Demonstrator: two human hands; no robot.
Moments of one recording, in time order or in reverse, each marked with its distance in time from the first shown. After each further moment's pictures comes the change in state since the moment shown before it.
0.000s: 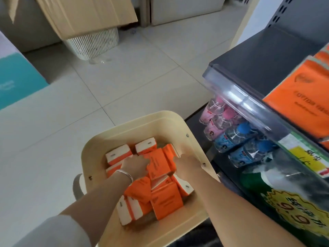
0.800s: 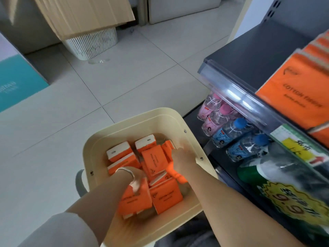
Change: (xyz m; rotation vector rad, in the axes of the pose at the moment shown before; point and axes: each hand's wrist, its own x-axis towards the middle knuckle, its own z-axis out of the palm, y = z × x) left_hand -0.027 0.019 -0.007 0.051 -0.569 -0.038; right_hand -0.007 -0.011 -0.010 0.090 0.058 0.049
